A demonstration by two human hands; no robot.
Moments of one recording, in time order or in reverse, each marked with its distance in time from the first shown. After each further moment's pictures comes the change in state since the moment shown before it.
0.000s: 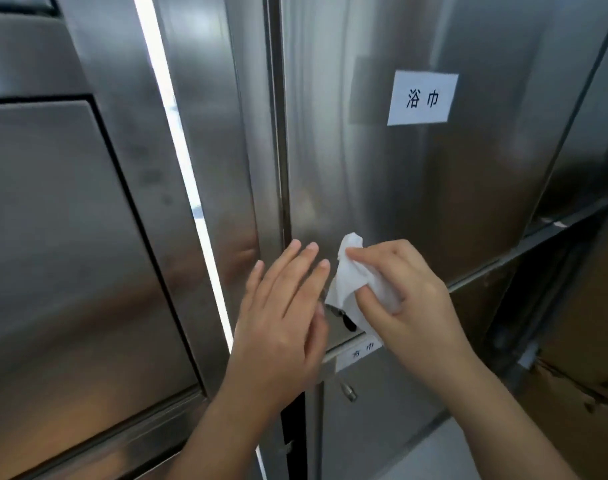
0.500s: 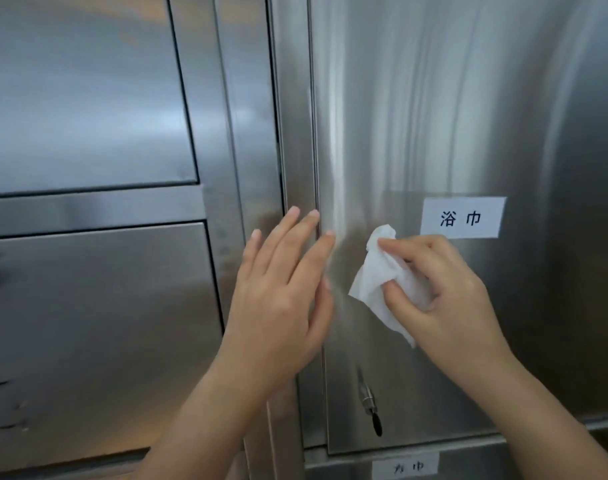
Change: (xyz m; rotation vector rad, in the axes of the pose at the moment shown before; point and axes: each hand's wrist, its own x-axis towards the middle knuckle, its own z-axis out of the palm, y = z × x) left_hand 0.108 0.035 -0.056 0.491 0.158 -0.011; right_hand 0.097 0.000 -0.054 0.316 -0.003 -0.316
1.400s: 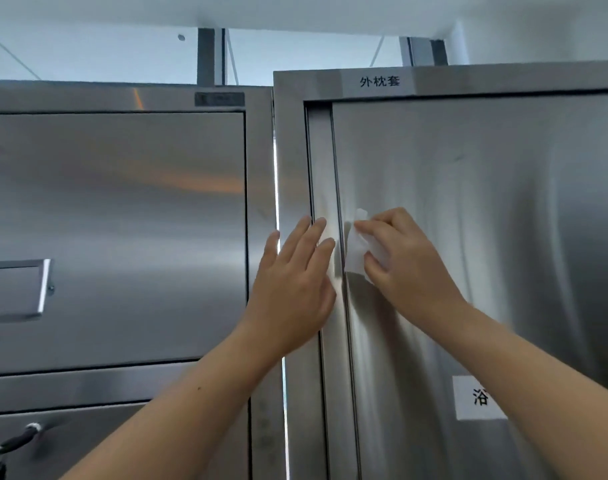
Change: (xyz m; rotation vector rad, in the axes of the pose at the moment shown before) left_hand 0.170 -0.063 -0.044 0.356 0.195 0.232; right_hand 0.193 -0.068 -0.014 -0.234 0.277 -0.505
